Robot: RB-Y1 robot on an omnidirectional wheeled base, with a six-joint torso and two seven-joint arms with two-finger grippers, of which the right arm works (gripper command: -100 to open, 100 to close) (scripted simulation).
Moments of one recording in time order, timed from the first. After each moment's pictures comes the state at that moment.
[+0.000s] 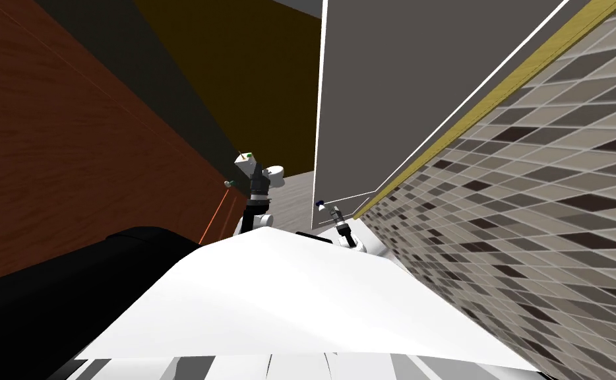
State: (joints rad) arm -0.08 -0.14 0.24 -0.79 0.21 -0.87 0.57
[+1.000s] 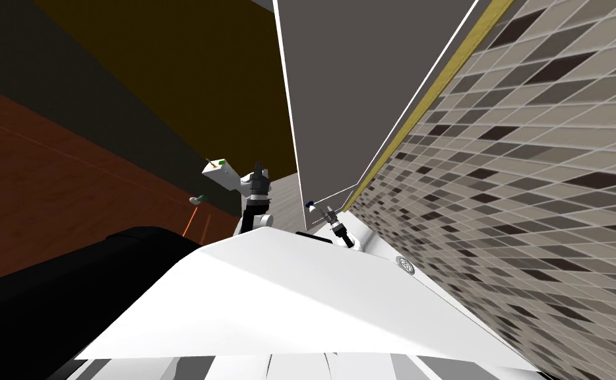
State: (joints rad) arm -0.09 -0.21 0.49 -0.84 0.18 -0.88 0.76
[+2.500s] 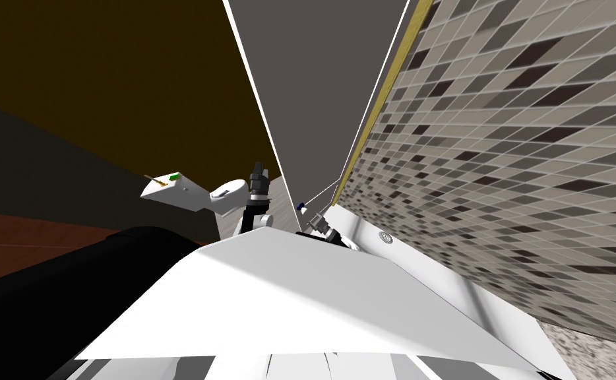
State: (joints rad) arm -0.10 -0.32 0.86 -0.94 0.13 -0.89 1.05
